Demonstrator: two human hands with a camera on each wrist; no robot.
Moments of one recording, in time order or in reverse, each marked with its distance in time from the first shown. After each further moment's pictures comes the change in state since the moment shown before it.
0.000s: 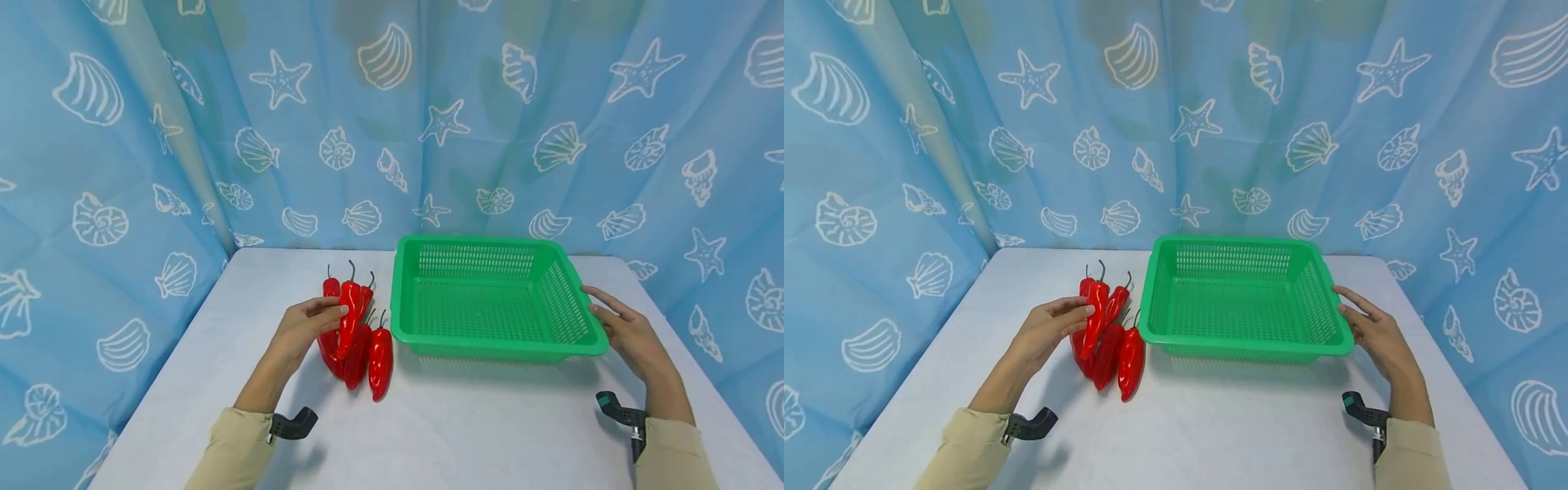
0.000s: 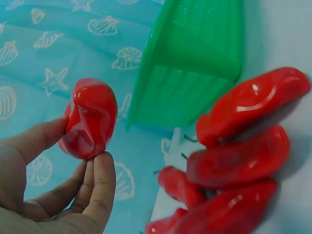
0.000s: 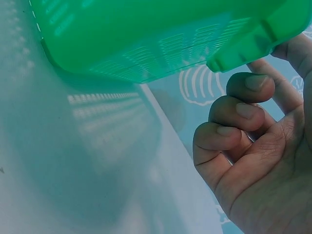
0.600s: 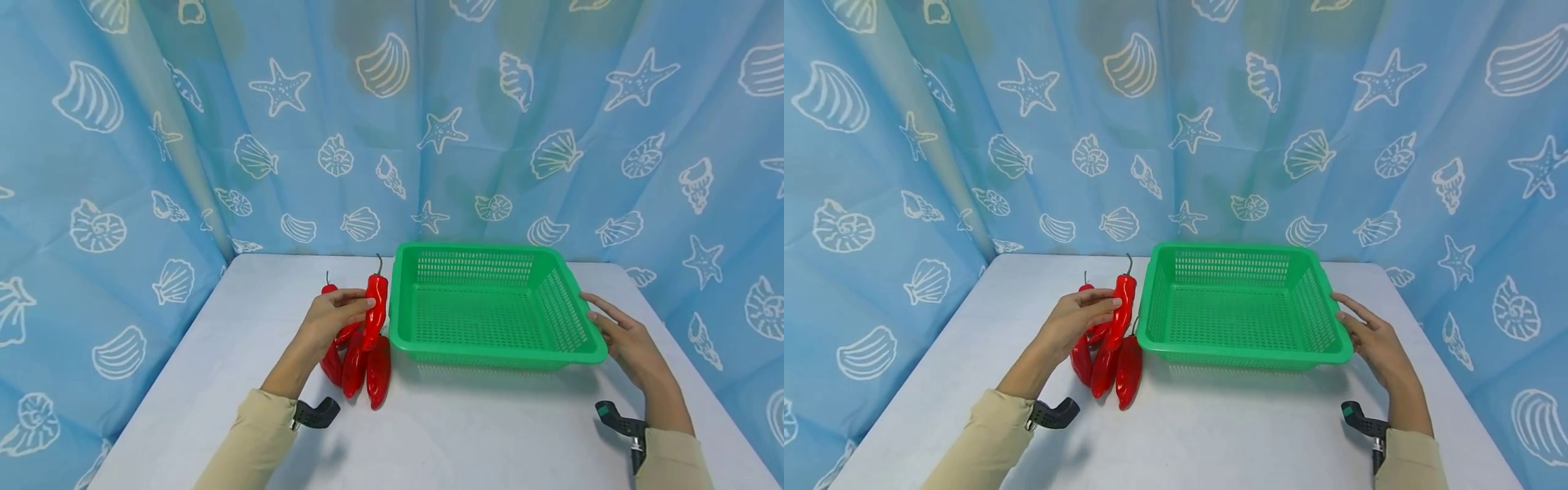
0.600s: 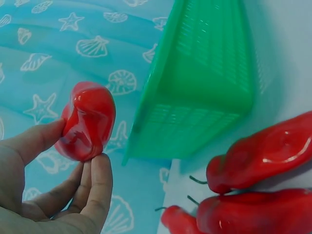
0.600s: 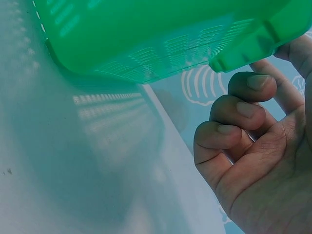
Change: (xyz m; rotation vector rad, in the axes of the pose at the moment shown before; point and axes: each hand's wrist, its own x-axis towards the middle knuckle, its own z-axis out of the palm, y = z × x) left_hand 0.014 0.024 0.036 -0.034 -0.060 0.055; right_hand -0.001 0.003 0.002 0.012 0.004 -0.004
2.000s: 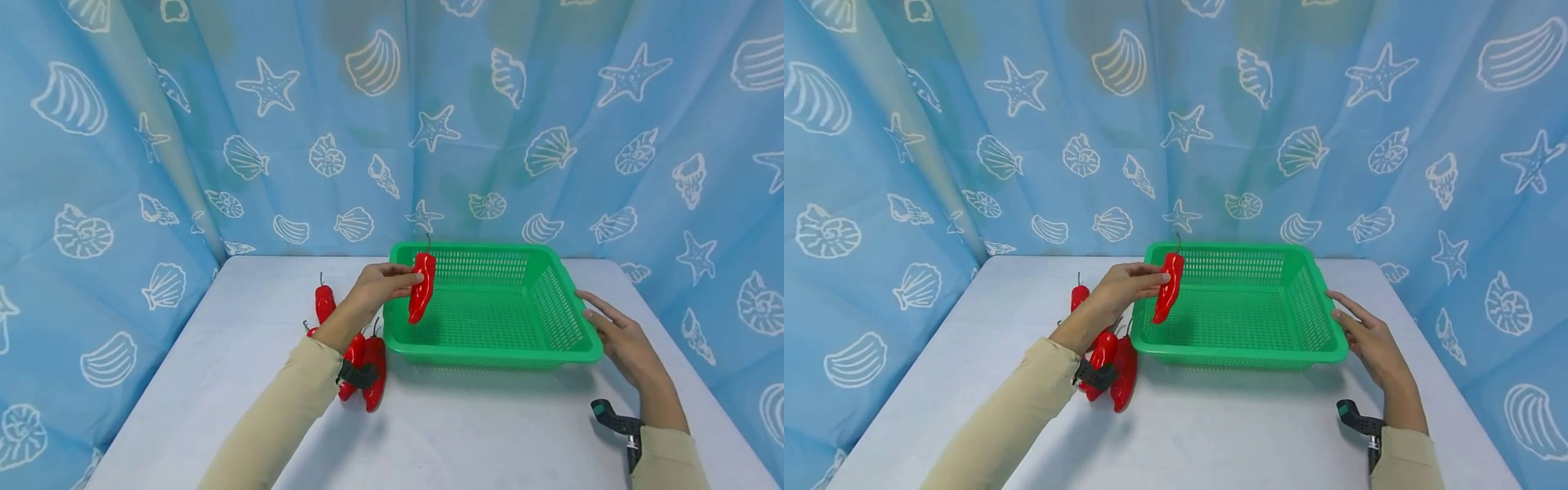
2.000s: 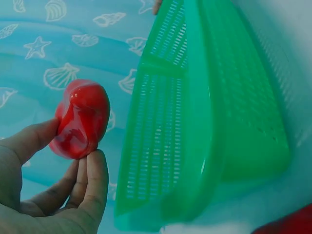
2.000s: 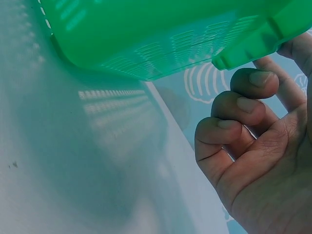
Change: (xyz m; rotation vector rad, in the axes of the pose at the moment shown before) left_hand 0.041 0.049 0.069 -0.023 -0.186 -0.045; right_hand 0.000 0.004 0.000 0.063 -0.022 -0.033
